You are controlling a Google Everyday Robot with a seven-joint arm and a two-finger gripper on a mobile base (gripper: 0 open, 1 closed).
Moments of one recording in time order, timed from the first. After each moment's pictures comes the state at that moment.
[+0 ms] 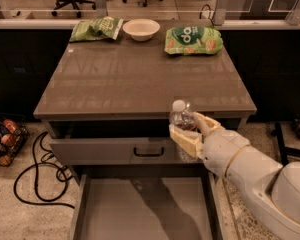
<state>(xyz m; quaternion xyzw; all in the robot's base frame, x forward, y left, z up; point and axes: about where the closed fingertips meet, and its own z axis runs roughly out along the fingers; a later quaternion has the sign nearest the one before) 0.485 -0.093 0.829 -0.25 0.71 0.18 0.63</state>
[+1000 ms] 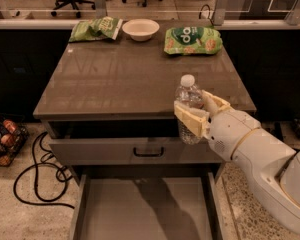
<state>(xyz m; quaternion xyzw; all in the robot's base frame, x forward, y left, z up) 0.497 -0.106 0.892 -0.22 0.69 0.17 0.67</state>
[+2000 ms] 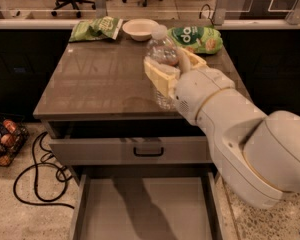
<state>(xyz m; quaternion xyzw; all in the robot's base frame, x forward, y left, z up) 0.514 -0.046 0.994 -0.19 0.66 0.14 0.72</state>
